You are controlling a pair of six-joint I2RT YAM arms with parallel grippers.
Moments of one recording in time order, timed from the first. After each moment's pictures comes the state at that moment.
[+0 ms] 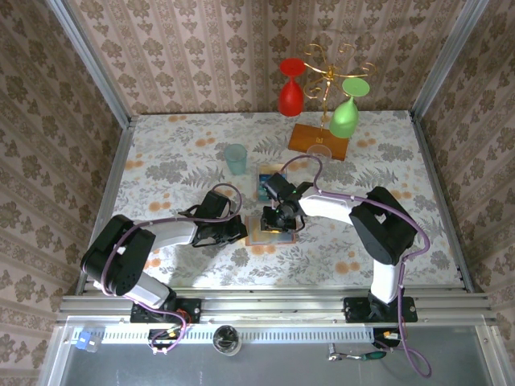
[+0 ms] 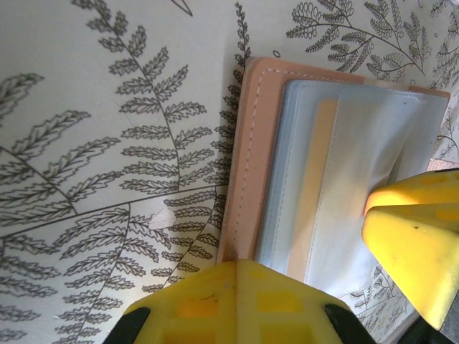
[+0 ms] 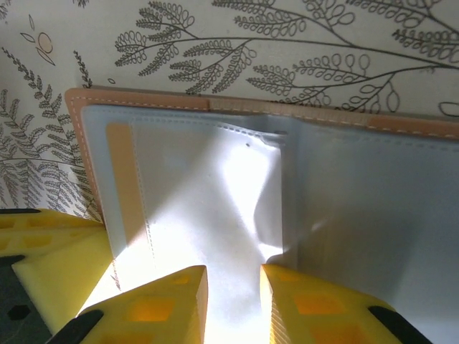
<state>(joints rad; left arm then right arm) -0.61 1.51 0.58 -0.07 0.45 -0.86 0.71 1.86 1.15 -0.51 -0.28 0.75</state>
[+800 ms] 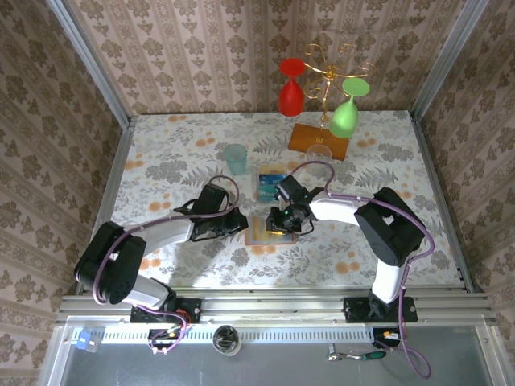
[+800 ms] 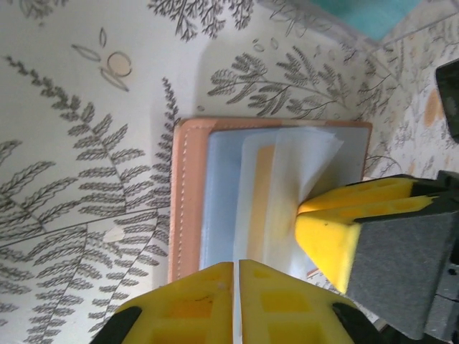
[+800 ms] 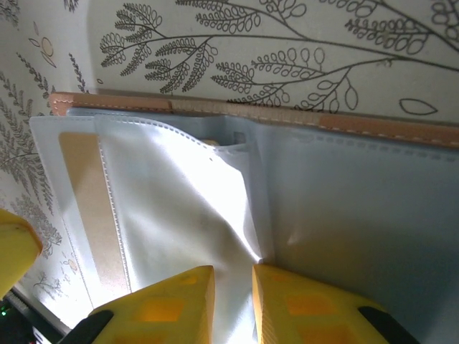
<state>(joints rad) -0.60 1.44 0.63 -0.11 0.44 -0.87 0.64 1.82 1.00 -0.33 -0.40 0.76</state>
